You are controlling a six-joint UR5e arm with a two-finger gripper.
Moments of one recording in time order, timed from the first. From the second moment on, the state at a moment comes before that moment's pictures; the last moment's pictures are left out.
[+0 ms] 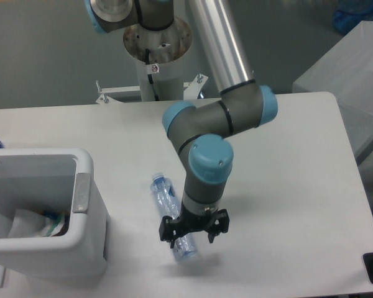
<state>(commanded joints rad) 2.34 -2.19 -1.49 -0.88 1.44 0.21</state>
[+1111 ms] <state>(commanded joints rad) 2.33 -2.26 -1.48 -0.88 1.48 0.21</state>
